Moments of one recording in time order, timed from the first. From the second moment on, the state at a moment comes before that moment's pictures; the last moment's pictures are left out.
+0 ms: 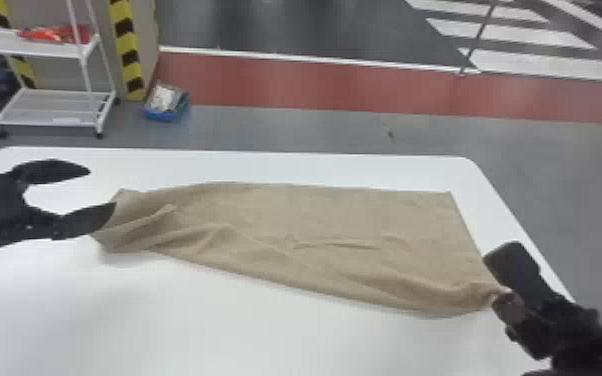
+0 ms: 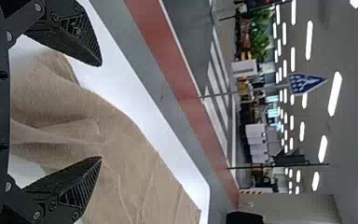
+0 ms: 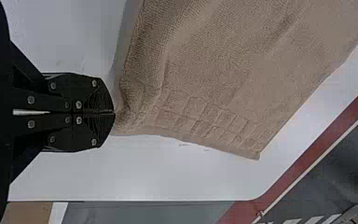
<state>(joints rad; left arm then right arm) -0.11 0.48 0.05 -1.62 0.12 0.28 -0.93 0.32 -0.19 -0.14 -2.13 0.96 0.98 0.74</state>
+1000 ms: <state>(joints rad) -0.28 0.34 -0.28 -1.53 -0.13 0.50 -0.74 0.34 -0.15 -0.11 -2.13 1.00 0.98 0.74</state>
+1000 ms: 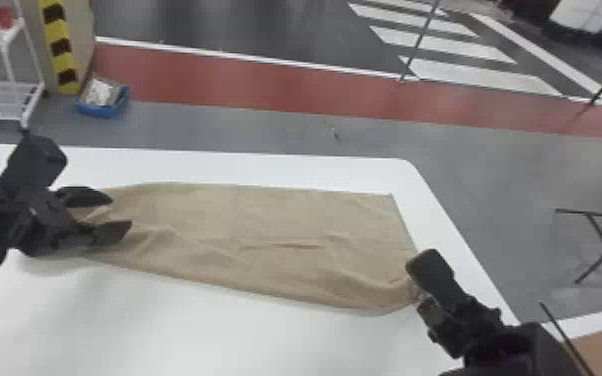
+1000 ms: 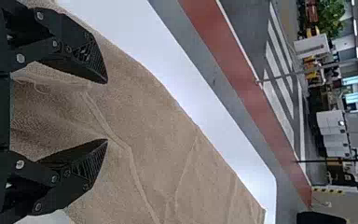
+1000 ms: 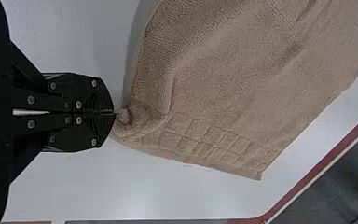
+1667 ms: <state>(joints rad) -0.24 0.36 -0.21 -1.56 -0.13 0.48 -0.74 0.35 -0.15 -0.12 -2.12 0.99 0.97 0.73</state>
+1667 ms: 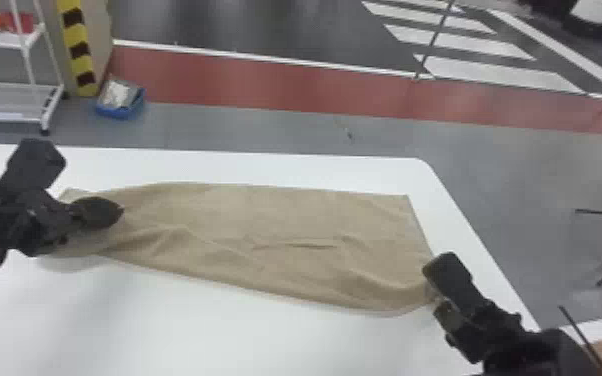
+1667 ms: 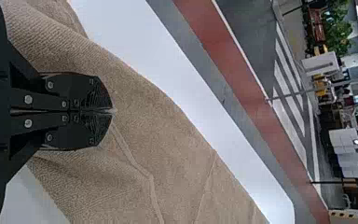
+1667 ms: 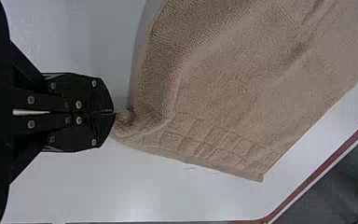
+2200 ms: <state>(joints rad) 0.08 0.59 0.24 -1.73 0.20 0.26 -1.28 0.32 -0.16 -0.13 -2.11 0.97 0.97 0.73</state>
